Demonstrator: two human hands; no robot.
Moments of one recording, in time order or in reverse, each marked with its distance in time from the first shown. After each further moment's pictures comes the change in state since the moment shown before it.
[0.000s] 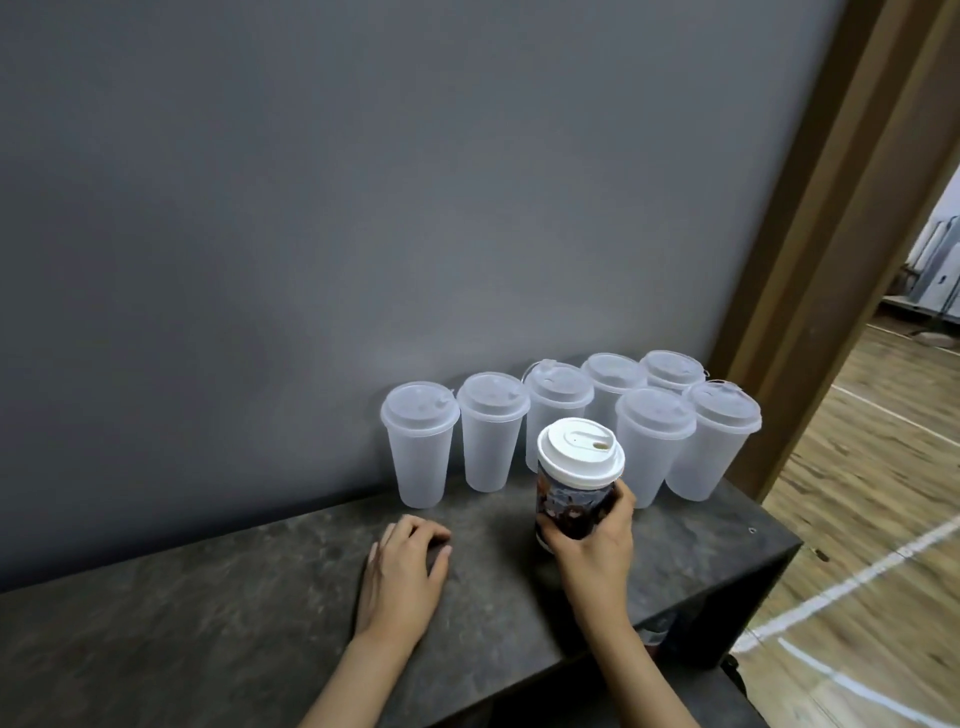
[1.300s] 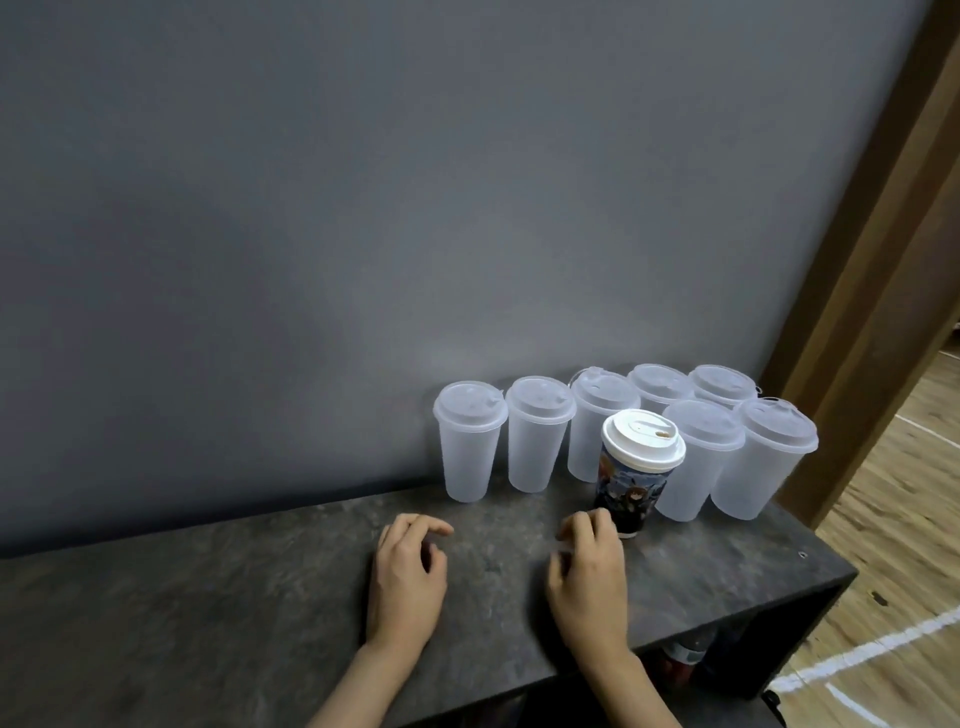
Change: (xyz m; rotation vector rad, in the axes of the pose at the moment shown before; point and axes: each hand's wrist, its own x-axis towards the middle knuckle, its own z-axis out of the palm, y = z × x) left_hand -0.023 -0.008 -0.028 -0.165 0.261 -0.139; right_hand -0.044 -0.028 0.013 -0.472 -0.173 -0.402
